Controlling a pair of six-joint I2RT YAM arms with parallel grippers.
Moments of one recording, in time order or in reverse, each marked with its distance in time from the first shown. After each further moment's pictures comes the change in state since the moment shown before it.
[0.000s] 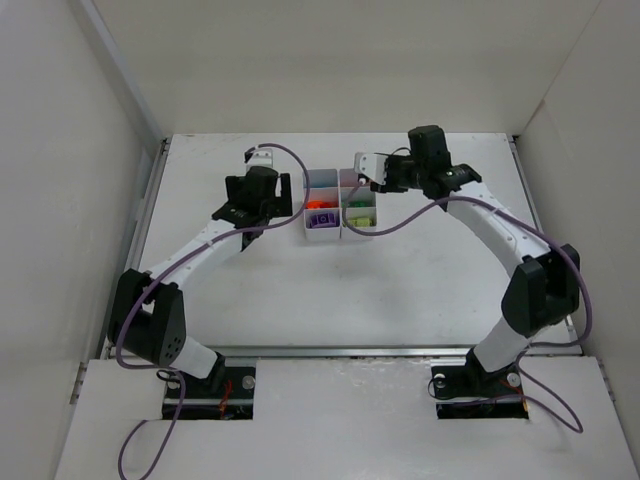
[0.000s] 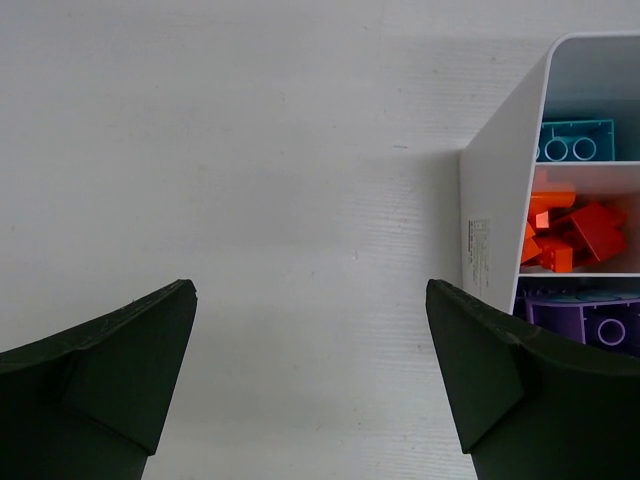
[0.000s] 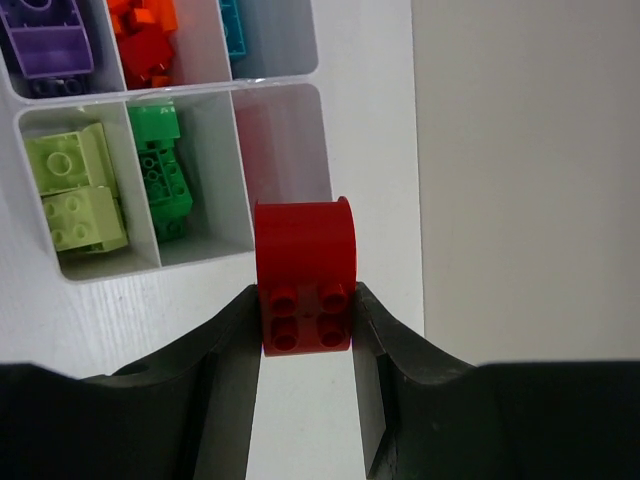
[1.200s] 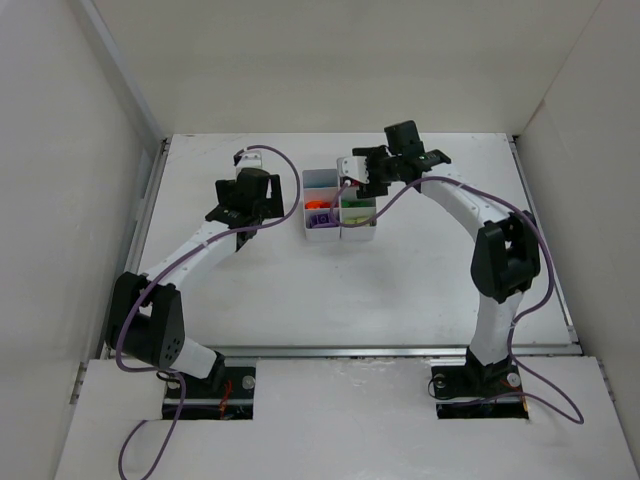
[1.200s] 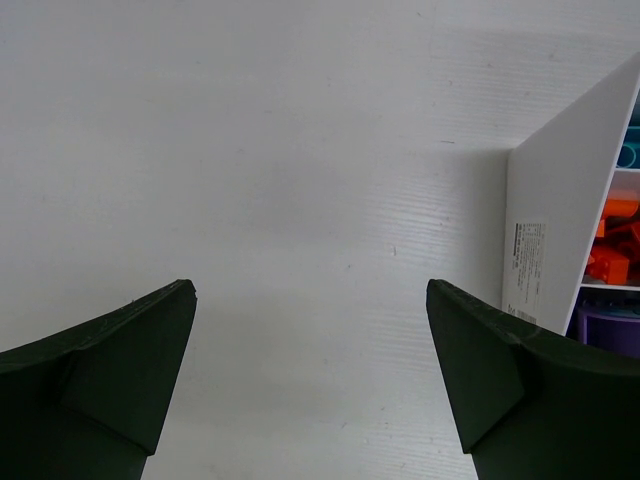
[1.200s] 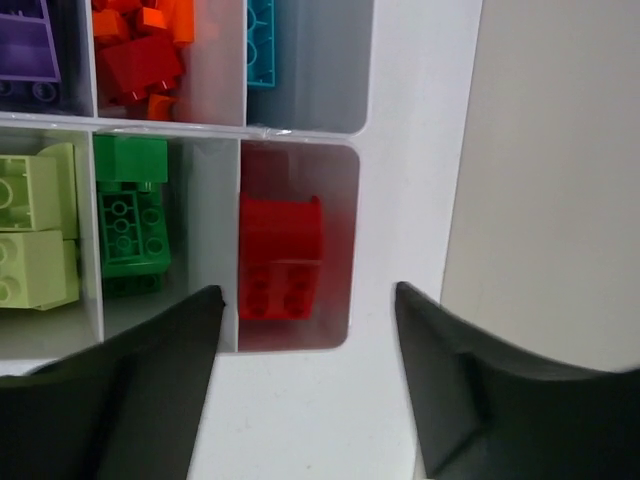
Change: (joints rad) left arm 0.048 -0.019 -0.030 -0.016 -0.013 -0.019; right arm 0.008 0.314 0.229 -0.074 -0.089 -0.200
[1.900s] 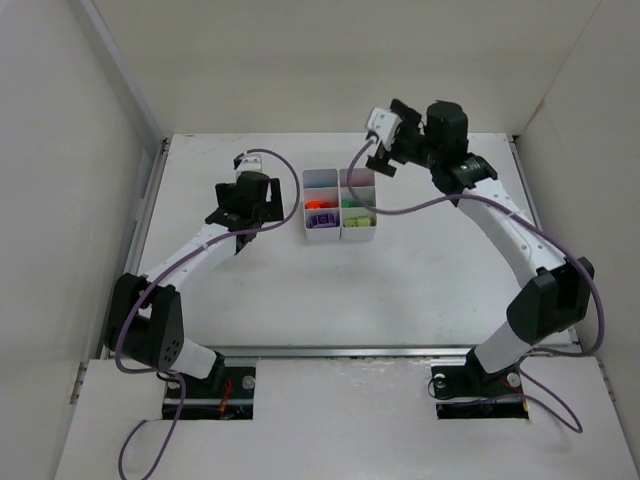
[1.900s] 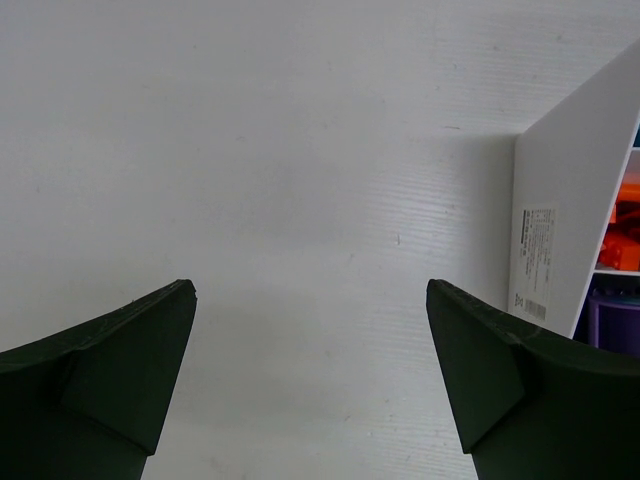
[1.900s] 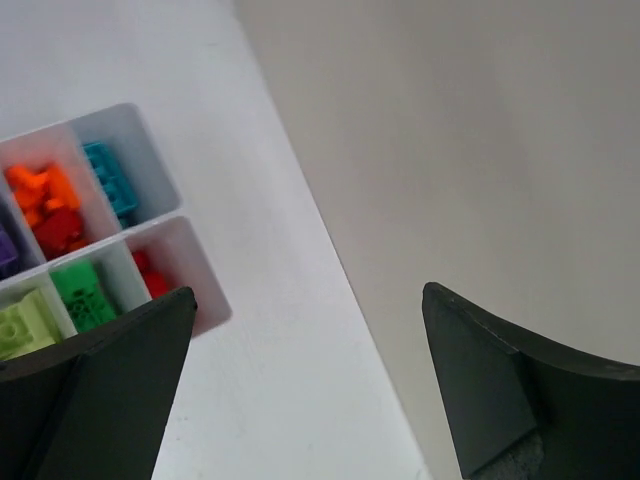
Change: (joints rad) left arm 0.000 -0.009 -0.023 0.008 0.006 0.000; right arm -0.011 -0.334 -0.144 0.269 0.026 0.403
